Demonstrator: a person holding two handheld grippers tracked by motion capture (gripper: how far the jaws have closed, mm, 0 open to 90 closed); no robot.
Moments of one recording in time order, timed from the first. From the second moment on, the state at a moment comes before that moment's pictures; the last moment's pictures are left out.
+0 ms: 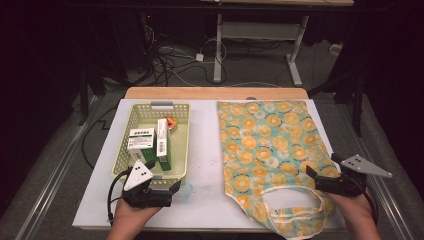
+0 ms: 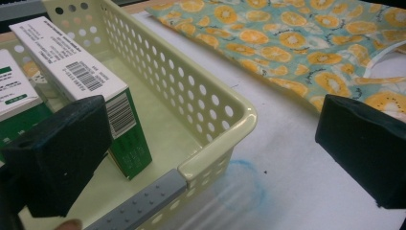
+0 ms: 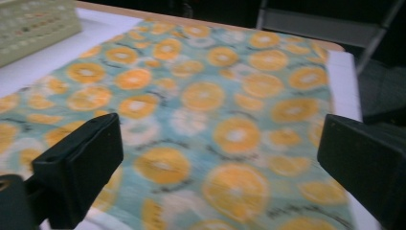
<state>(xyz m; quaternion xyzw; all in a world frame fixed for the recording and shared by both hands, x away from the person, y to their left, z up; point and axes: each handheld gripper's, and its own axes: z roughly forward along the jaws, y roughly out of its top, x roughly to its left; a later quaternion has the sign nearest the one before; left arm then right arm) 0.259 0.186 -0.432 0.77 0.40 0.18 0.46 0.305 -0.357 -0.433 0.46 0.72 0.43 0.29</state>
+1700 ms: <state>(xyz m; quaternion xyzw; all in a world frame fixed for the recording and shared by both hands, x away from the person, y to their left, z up) 0.262 0.208 -0.431 0.76 0.42 0.17 0.47 0.318 -0.413 -0.473 0.53 0.75 0.35 0.20</state>
